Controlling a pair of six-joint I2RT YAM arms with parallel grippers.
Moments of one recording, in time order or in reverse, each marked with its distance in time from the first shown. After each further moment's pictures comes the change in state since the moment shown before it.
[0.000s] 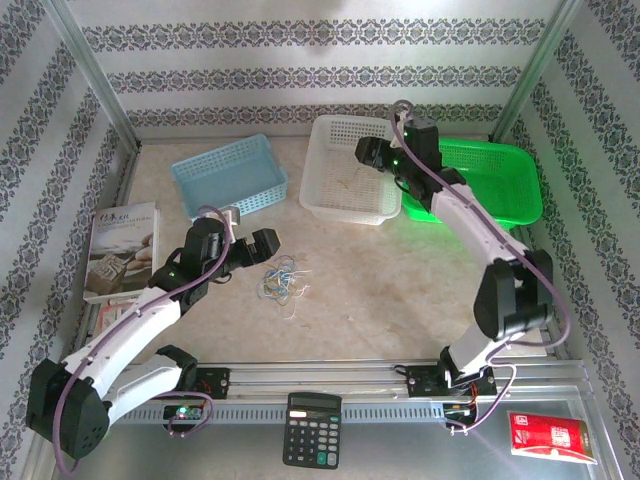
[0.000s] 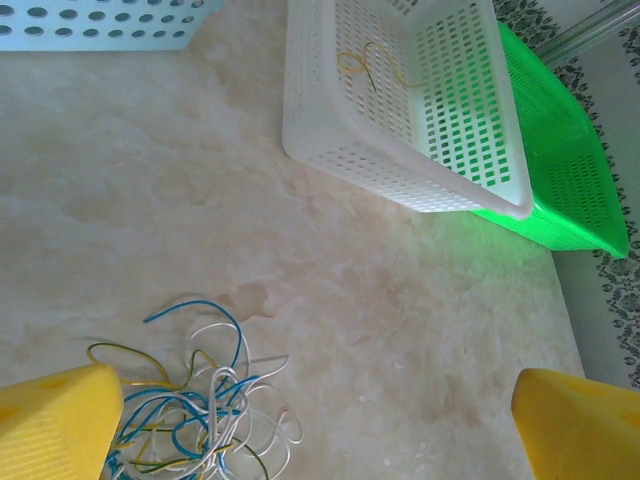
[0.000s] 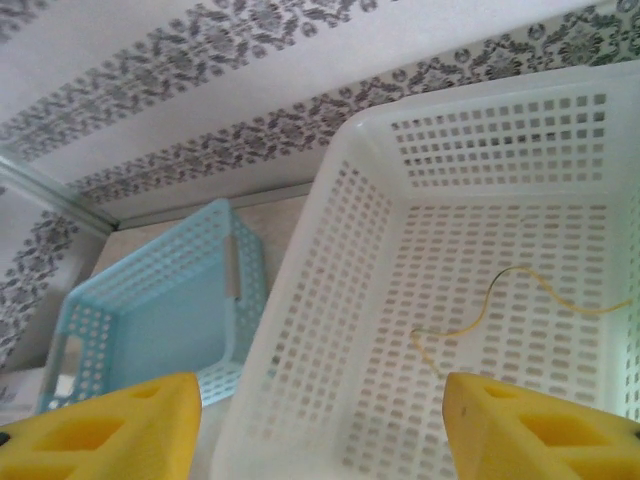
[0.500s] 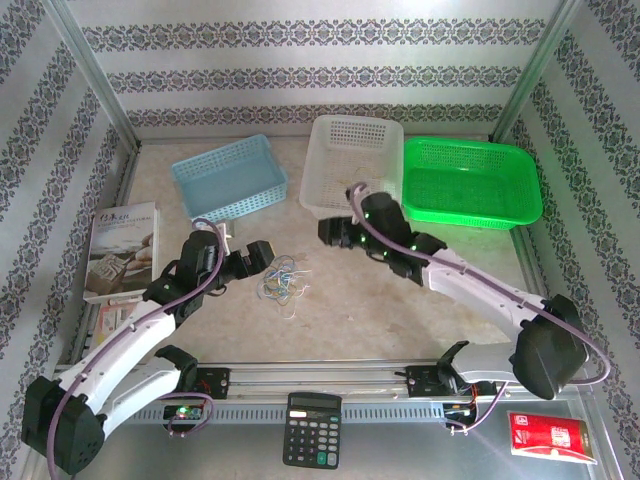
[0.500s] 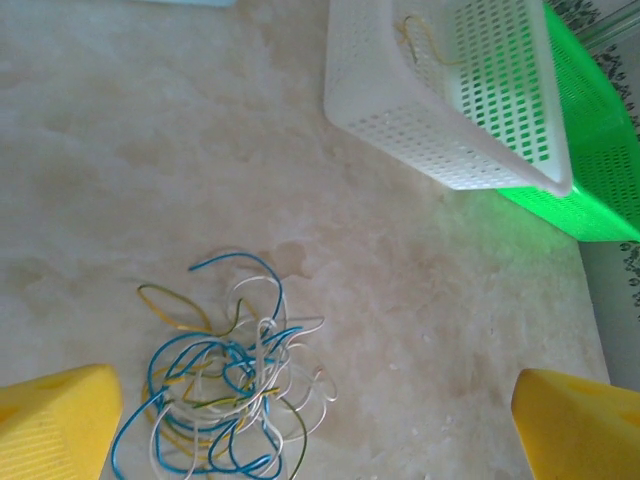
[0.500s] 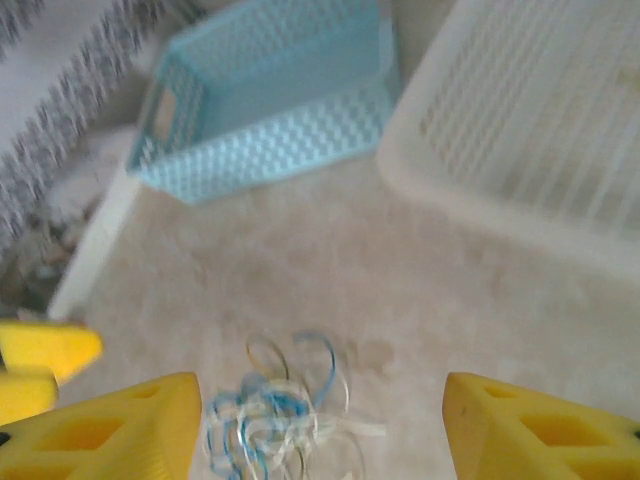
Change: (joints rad) left arm 0.000 -0.101 -0.088 -0.063 -0.018 -0.026; right arm 0.428 -0.316 -0.466 0.024 0.144 0.036
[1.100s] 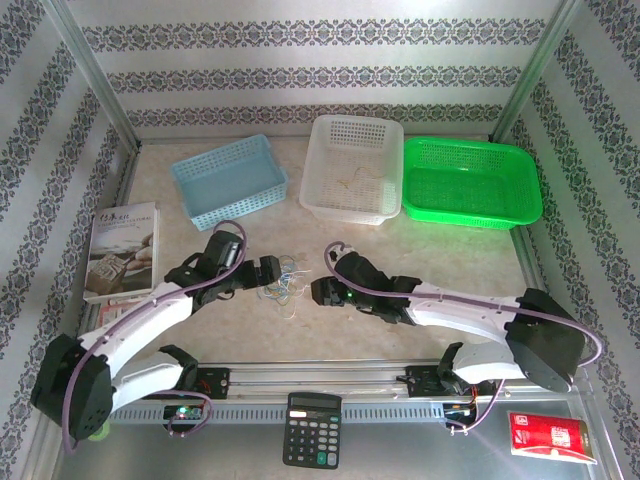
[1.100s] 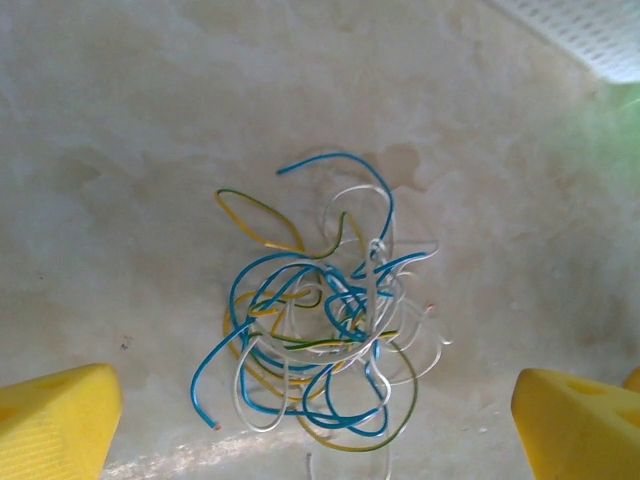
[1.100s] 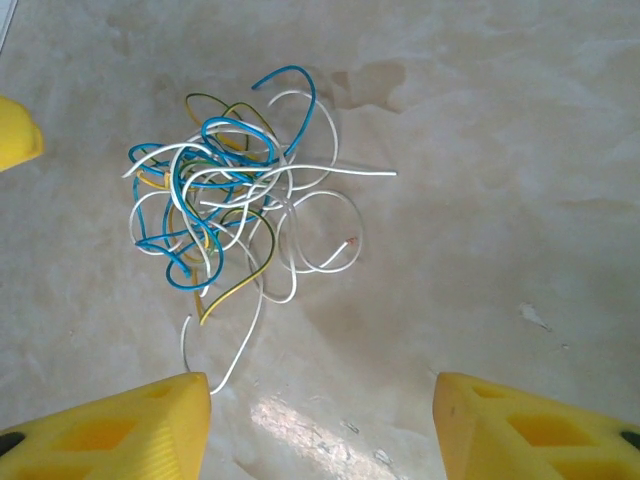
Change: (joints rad) left arm -0.075 0.227 0.047 -0.111 -0.065 0.072; right arm 0.246 0.031 -0.250 0.071 0.119 0.181
